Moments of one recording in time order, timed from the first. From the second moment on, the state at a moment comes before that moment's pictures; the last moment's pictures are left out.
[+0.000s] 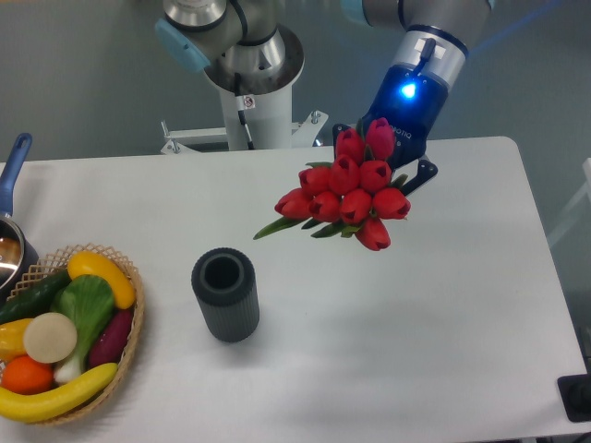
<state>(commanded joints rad) 2.82 -1.64 -1.77 -0.88 0.54 1.07</state>
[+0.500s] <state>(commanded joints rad) 2.81 -1.65 -1.75 -0.88 0.53 1.03</state>
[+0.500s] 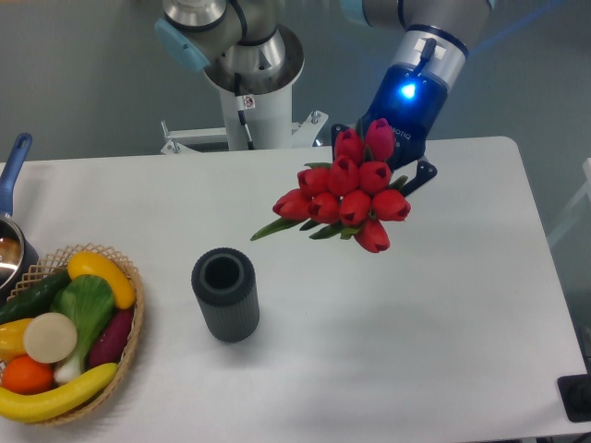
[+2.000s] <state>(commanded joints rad) 2.62 -1.68 -1.81 -0.79 0.21 1.06</state>
